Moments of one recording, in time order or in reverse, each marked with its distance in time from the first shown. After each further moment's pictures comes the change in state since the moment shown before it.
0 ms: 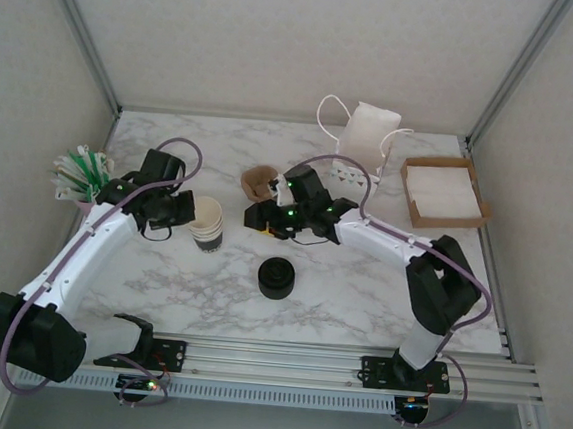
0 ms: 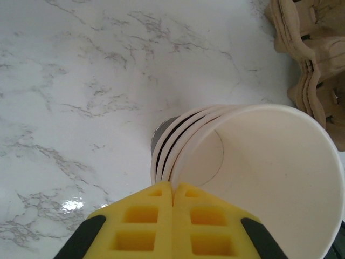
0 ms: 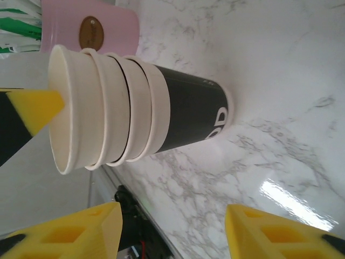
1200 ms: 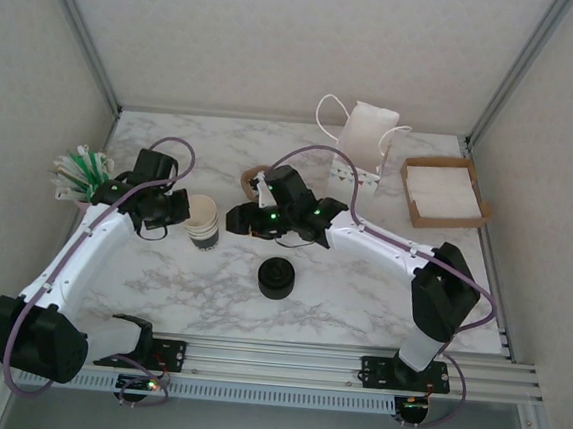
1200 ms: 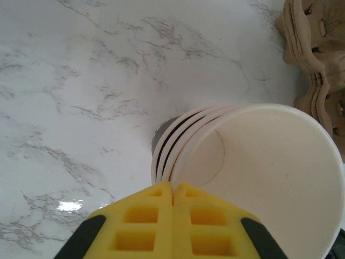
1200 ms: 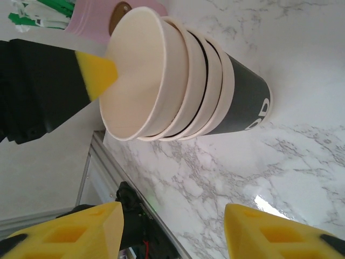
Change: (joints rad) left arm 0.055 -0.006 -0.014 0.011 0.014 0.007; right arm 0.122 -0.035 0.120 -0.116 0.142 -0.056
